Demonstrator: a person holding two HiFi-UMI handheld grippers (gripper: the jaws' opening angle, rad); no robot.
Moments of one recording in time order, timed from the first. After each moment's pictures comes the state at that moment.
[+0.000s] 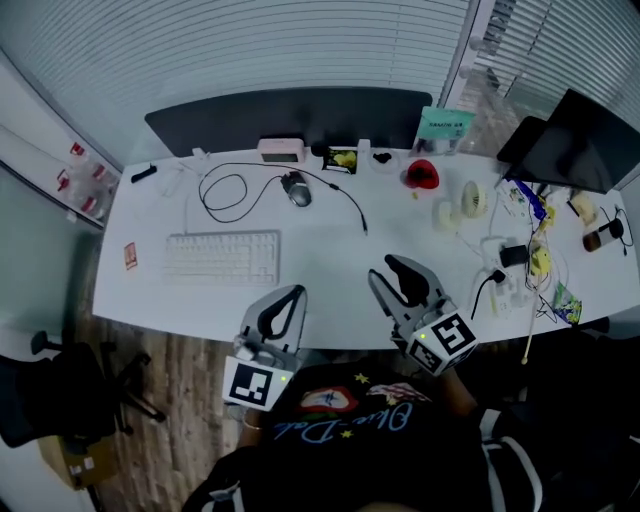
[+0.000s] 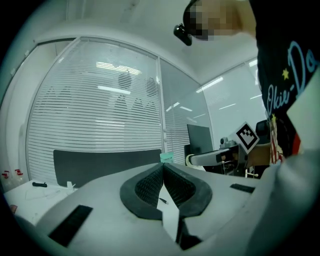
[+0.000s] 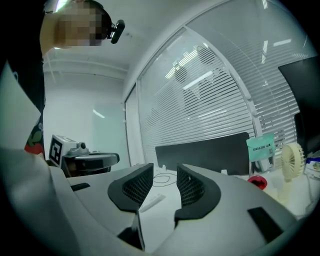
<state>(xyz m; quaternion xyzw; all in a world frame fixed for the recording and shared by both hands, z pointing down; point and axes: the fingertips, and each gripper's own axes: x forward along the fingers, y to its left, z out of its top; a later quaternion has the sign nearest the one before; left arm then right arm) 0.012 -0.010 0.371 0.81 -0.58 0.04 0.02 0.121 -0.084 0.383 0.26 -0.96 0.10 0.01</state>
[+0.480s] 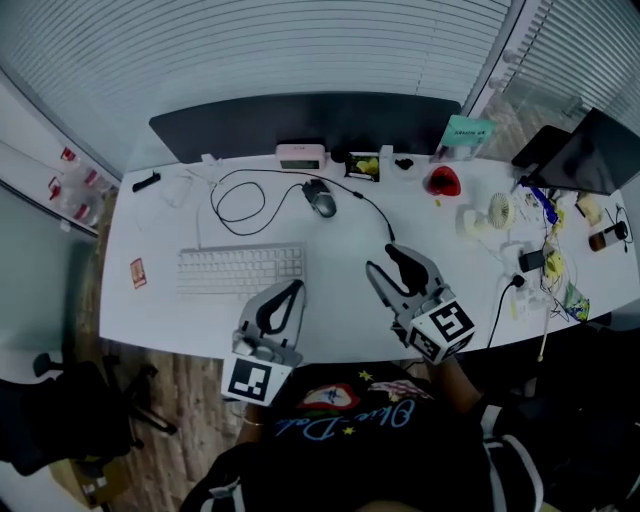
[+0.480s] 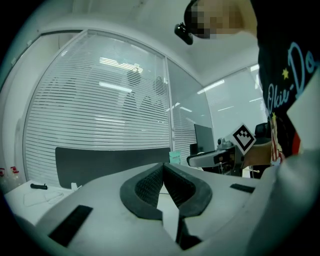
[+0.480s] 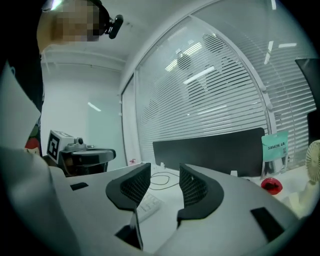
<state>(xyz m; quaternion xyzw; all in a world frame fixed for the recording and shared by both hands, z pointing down) -0.085 -0.042 0.378 0.82 -0.57 0.03 0.03 0.027 -0.120 0.397 0.28 -0.96 0.10 0.04</state>
